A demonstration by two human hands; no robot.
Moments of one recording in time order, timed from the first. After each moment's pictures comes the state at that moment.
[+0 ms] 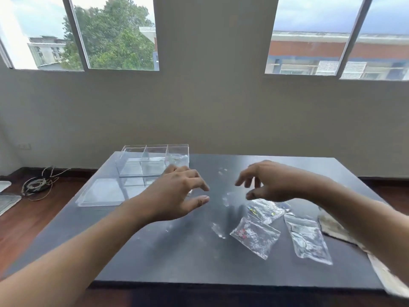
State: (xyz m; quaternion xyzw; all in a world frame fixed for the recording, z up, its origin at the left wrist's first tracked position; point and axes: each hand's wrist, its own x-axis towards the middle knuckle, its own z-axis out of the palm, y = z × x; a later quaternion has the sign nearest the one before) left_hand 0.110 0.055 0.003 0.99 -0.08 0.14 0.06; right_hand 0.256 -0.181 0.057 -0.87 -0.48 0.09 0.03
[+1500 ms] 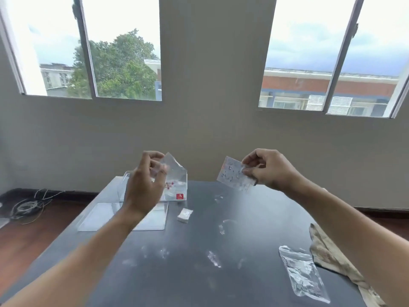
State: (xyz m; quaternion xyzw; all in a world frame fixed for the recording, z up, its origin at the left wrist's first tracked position) left_hand 0.116 0.092 0.035 0.80 0.15 0.47 0.34; right_hand 0.279 -0.172 0.103 -0.83 -0.32 -0.01 0.45
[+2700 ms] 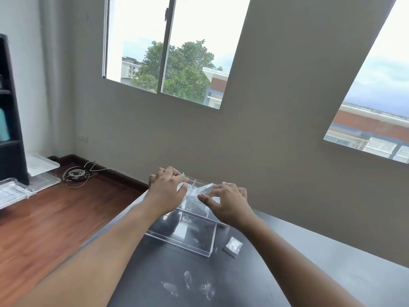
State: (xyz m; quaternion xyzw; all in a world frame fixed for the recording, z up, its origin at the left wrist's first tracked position) left_hand 0.125 0.232 -0.024 0.90 0.30 0.29 0.14; right_hand 0.248 0.063 0.017 -0.85 -0.51 -0.06 0.12
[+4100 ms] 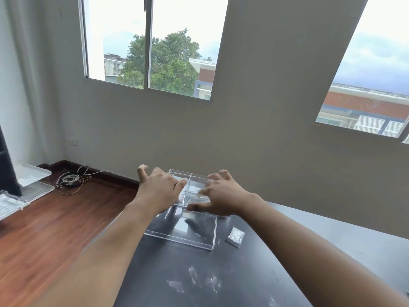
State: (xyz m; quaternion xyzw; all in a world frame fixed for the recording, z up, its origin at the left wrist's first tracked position) left_hand 0.117 0.230 -0.014 0.93 0.32 0.18 -0.01; right_hand 0.255 0.079 0.022 -0.78 -0.61 -0.09 -0.12
